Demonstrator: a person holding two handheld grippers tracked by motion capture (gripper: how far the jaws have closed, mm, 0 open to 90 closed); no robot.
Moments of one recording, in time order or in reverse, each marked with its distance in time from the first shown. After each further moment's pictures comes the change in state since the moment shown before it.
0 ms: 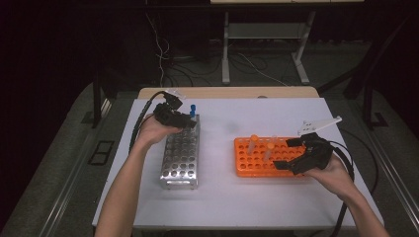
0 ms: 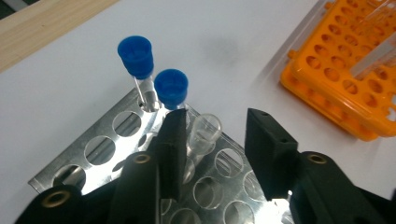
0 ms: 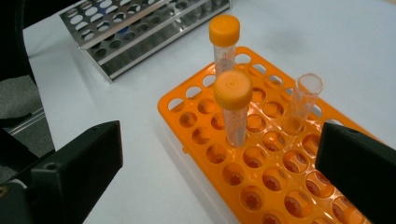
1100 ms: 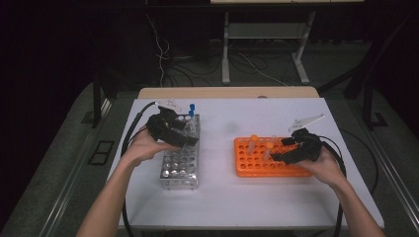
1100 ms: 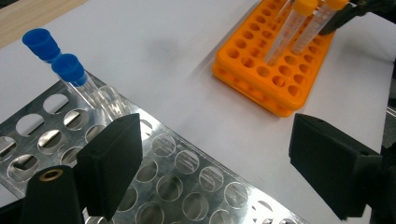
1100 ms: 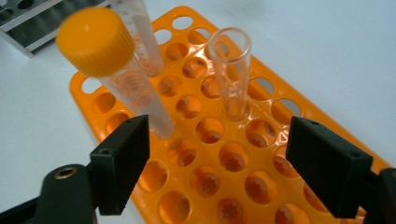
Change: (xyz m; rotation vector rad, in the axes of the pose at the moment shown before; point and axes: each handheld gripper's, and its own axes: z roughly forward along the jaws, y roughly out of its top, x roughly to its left) left arm -0.056 -0.019 -0.040 -0.048 -0.067 0.055; right arm -0.043 -0.006 0.038 0.094 -0.087 -0.003
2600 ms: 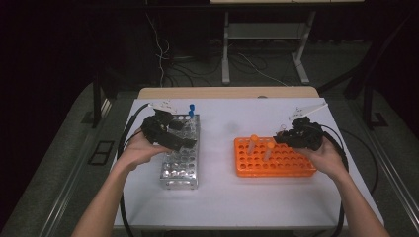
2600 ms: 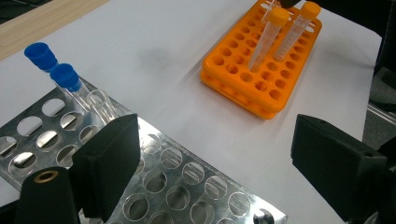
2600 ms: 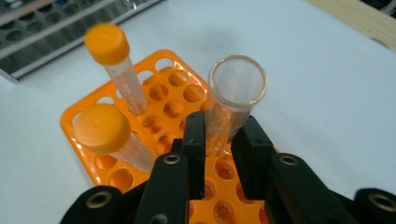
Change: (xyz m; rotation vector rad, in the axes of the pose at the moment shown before) left arm -0.013 -0.001 -0.018 -0.037 -0.006 0.009; right arm 0.002 0.031 -0.023 -0.034 -0.084 -0.038
